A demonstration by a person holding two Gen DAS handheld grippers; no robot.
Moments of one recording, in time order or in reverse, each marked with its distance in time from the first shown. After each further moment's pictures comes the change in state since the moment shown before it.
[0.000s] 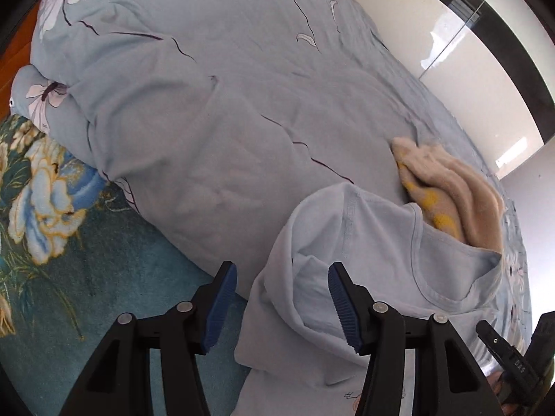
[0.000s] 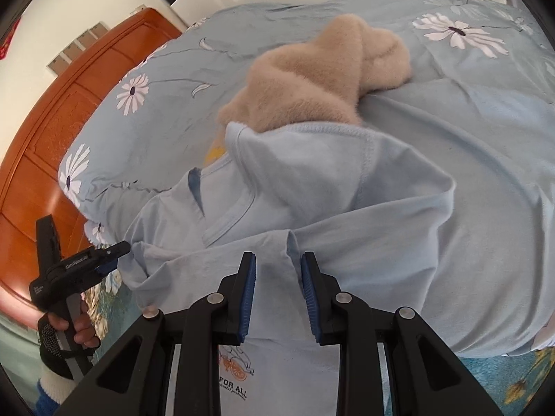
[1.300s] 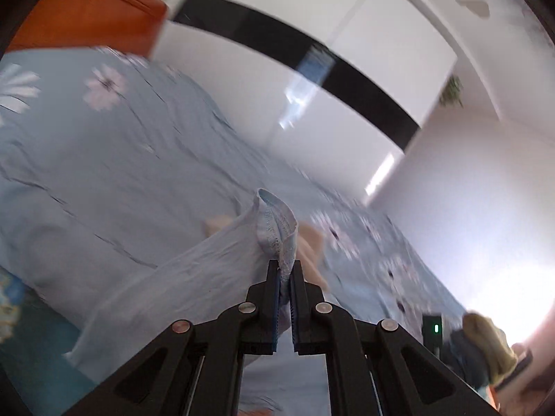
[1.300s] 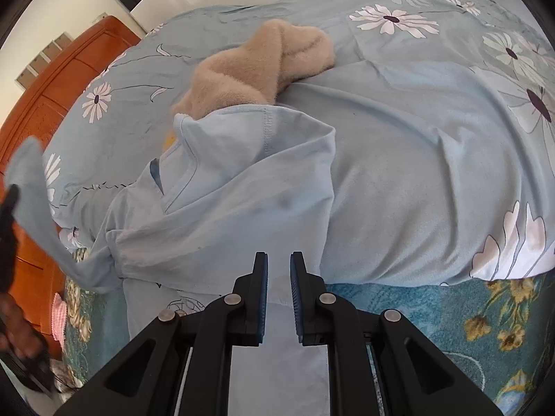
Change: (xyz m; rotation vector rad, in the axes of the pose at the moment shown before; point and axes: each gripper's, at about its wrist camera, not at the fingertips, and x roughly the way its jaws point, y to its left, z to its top) left arm -0.095 -0.139 -0.025 0.314 -0.289 -0.516; right arm -0.060 -0.024 -0.041 0.092 0.006 -0.167
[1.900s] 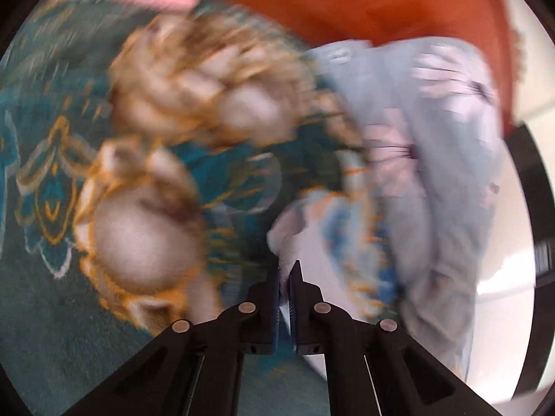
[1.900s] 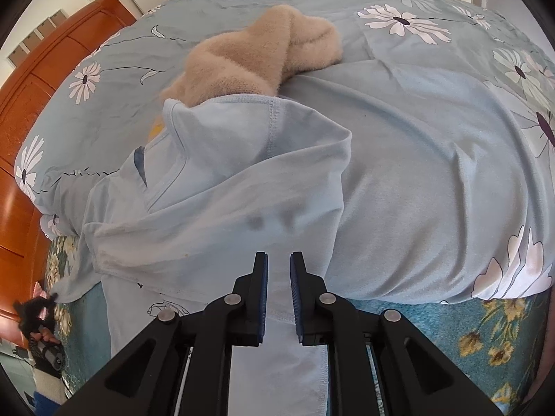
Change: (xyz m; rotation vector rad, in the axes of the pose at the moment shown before) left arm -0.204 0.324 -0.123 -0.936 -0.330 0.706; right arm 0.022 0.014 0.013 -0.070 0.046 -0.083
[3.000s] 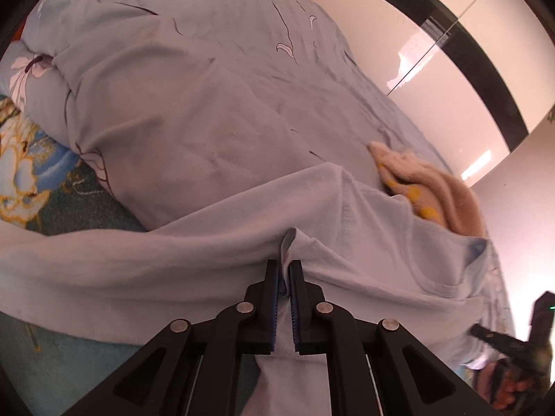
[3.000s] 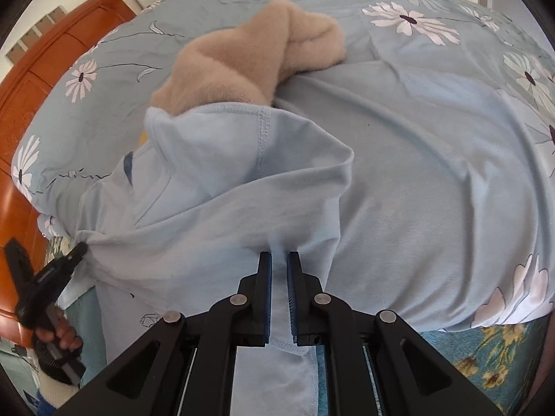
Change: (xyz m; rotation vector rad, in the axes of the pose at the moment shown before) left arm 0.064 -0.195 -0.186 0.714 0.375 -0.259; right arm 0.021 -0.002 0.023 -0.017 0.027 0.002
